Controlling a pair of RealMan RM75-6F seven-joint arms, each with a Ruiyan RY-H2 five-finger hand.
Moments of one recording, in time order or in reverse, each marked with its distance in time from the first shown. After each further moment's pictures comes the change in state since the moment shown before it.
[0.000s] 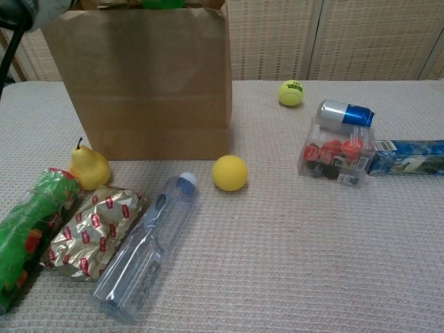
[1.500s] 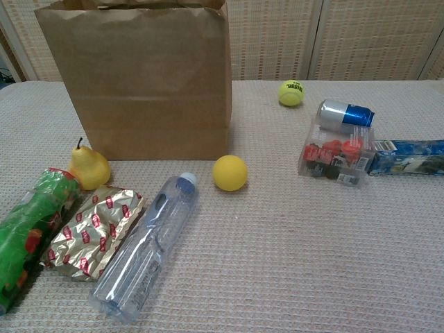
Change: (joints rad) left arm 0.660 0.454 0.610 0.268 1.275 0.316 -0.438; right arm 0.002 -0.031 0.004 -0.004 -0.030 -0.002 -0.083
